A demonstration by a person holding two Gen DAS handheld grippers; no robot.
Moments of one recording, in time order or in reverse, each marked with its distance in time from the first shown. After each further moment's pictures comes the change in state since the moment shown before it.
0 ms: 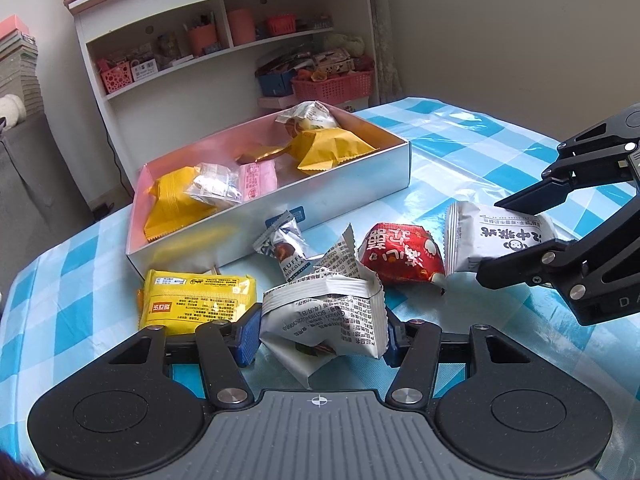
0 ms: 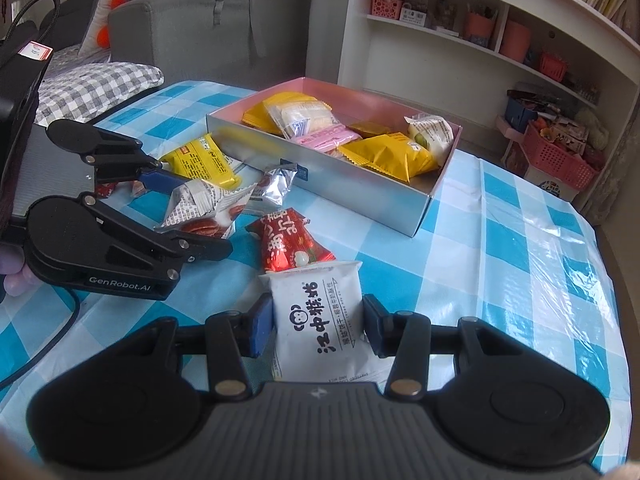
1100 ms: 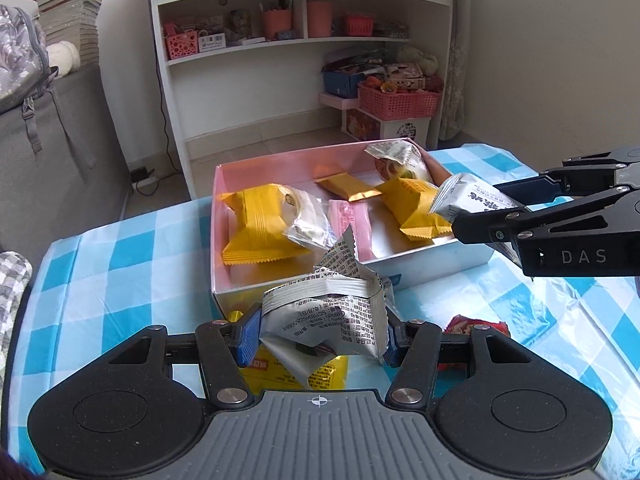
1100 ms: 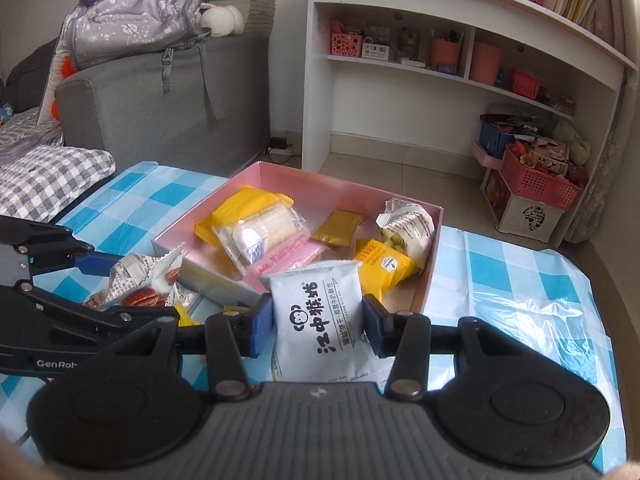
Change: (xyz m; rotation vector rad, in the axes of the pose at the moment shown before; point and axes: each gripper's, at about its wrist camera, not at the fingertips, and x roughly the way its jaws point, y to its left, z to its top) left arm 0.002 0.069 0.048 -0.220 0.024 0.068; right arm 0.029 -0.021 0.086 0.128 -0.105 -0.056
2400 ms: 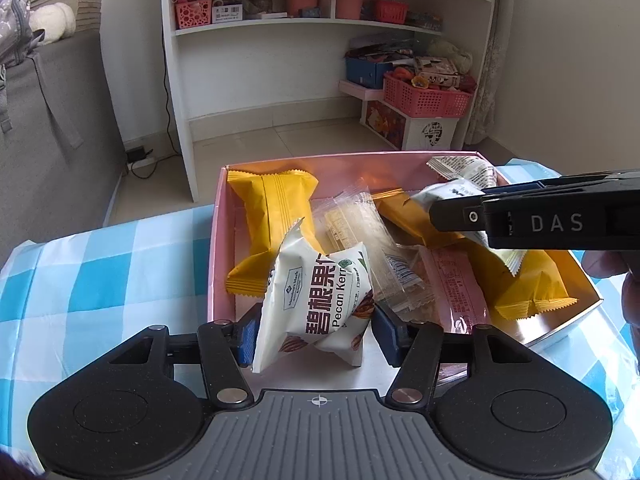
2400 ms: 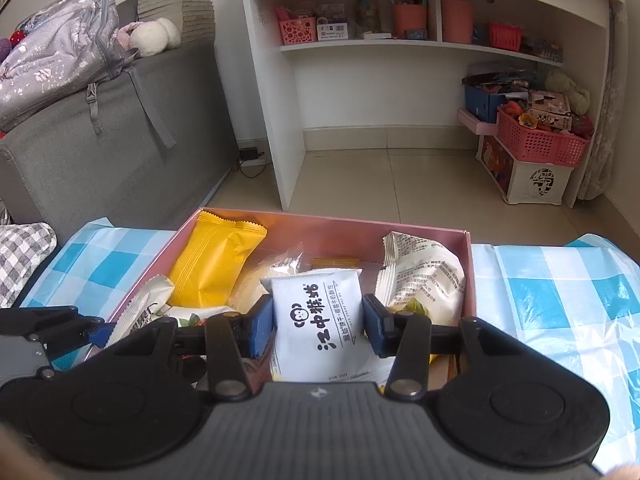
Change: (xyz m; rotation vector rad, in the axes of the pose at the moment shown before) left arm 0.093 0.038 0.038 -0.069 0.040 -0.010; right arm 0.086 -0.023 0.042 0.197 0.028 -0.007
